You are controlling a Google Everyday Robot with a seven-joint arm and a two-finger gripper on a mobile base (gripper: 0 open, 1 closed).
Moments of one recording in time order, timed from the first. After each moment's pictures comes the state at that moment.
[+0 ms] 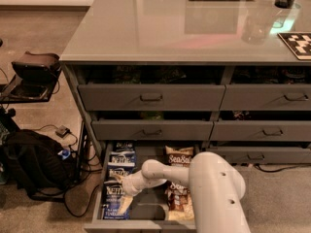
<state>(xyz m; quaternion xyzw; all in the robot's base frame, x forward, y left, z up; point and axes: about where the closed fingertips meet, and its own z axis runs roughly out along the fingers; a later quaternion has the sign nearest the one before) 0.543 0.196 0.205 -0.73 0.52 0.31 0.32</state>
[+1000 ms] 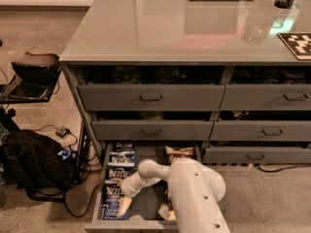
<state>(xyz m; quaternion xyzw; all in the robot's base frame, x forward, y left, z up) 0.542 0.206 0.151 -0.73 0.53 0.35 0.25</state>
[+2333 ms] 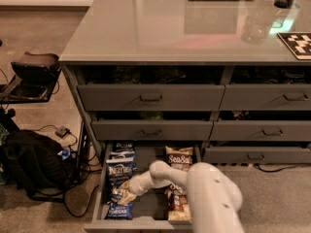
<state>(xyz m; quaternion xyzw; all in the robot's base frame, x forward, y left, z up) 0.561 0.182 0.169 -0.68 0.55 0.36 0.31</state>
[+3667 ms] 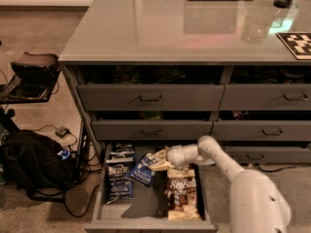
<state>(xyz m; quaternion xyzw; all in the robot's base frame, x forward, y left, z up) 0.625 0.017 0.372 -0.58 0.51 0.46 0.44</state>
